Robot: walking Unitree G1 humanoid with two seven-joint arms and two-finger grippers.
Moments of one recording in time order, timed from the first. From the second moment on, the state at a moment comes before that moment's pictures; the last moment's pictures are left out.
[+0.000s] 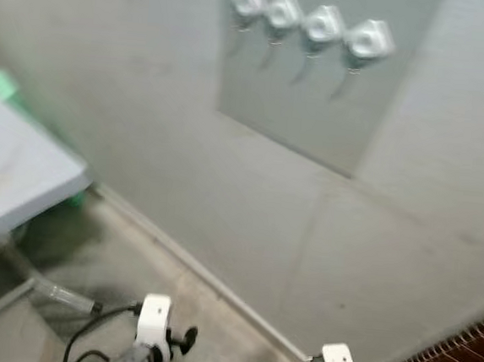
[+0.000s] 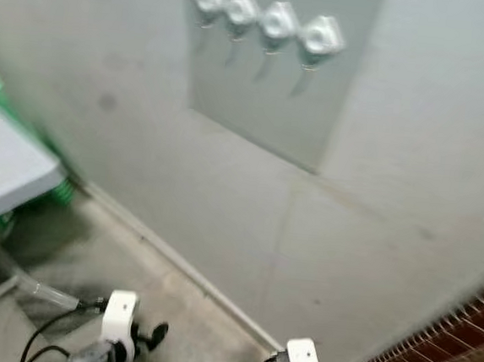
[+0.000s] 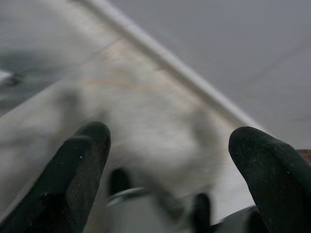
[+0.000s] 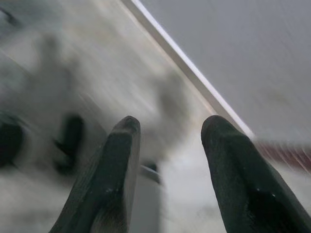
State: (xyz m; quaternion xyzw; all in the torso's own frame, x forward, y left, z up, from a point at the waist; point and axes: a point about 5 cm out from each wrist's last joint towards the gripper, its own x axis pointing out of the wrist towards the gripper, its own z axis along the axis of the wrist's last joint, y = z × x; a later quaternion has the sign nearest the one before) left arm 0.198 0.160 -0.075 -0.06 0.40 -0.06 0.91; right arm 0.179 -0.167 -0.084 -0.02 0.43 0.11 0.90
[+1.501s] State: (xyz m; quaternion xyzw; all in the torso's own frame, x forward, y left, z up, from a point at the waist) left arm 0.201 0.138 -0.074 -0.08 0.39 -0.07 0.91; right arm 0.165 -0.186 -0.088 -0.03 0.45 0.10 0.89
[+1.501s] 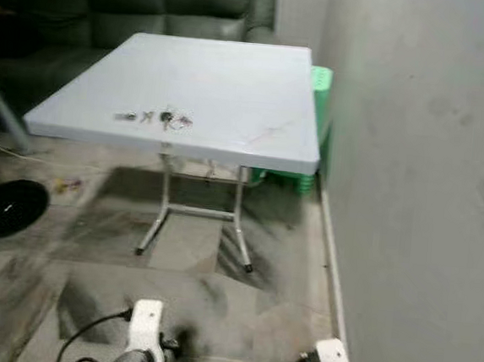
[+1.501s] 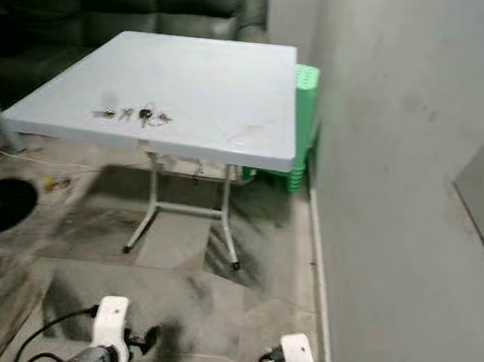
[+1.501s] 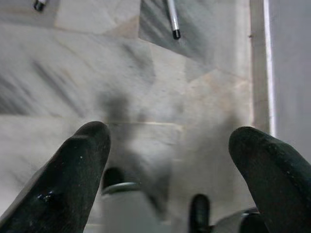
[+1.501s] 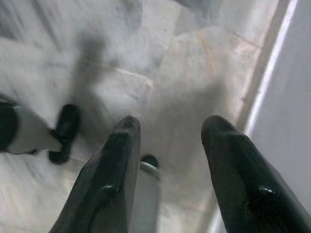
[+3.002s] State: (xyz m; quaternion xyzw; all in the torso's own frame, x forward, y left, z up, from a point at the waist) left arm 0.309 0.150 0.121 -0.15 -0.11 -0.09 0.98; right arm 0.296 -0.138 0.100 0.09 -0.10 0.15 0.98
